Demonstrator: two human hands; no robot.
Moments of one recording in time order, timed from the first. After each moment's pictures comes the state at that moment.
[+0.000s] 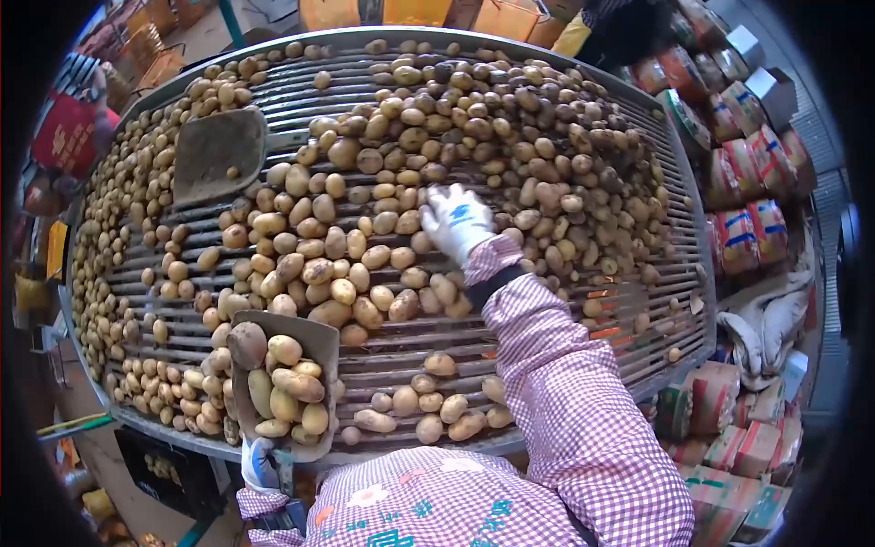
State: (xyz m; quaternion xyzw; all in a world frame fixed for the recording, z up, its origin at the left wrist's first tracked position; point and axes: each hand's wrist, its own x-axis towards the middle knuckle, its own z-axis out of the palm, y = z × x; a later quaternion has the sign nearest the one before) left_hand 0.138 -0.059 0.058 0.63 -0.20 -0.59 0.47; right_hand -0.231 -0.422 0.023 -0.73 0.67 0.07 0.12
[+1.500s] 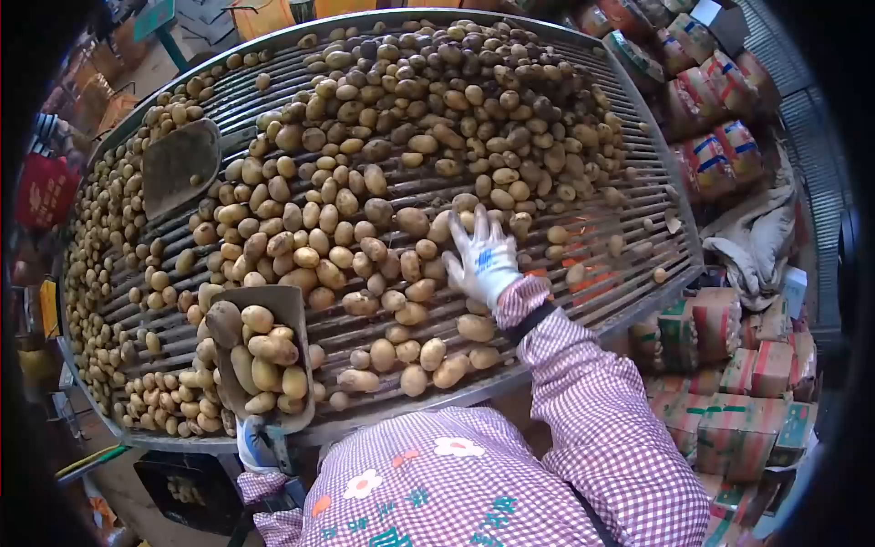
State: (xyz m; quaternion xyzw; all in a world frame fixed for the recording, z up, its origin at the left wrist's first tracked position) left_hand 0.168 -0.039 0.018 0.63 -0.26 -0.58 0.45; right_hand -0.301 -0.232 0.052 -0.67 0.72 0.14 0.07
